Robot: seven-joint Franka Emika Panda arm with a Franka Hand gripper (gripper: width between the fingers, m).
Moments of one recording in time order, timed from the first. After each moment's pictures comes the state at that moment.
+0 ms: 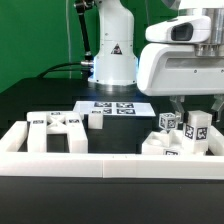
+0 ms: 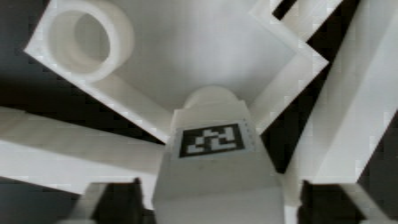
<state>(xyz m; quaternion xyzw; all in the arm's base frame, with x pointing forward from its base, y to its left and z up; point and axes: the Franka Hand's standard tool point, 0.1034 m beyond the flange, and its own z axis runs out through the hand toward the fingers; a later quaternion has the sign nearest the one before) 0.623 0.095 0.075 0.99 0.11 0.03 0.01</state>
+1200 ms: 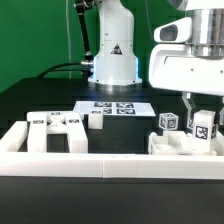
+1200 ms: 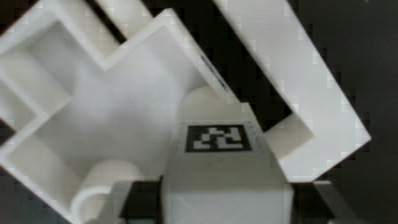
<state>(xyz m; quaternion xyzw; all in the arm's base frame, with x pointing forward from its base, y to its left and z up) 0.622 0.113 0.076 0.91 -0.41 0.03 -0.03</state>
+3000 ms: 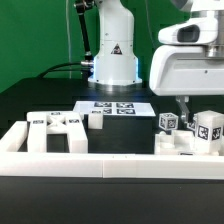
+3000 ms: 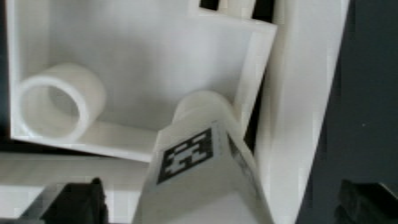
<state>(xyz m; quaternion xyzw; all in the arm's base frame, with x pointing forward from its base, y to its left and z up) 0.620 0.121 0.075 0.99 0.10 0.04 0.00</state>
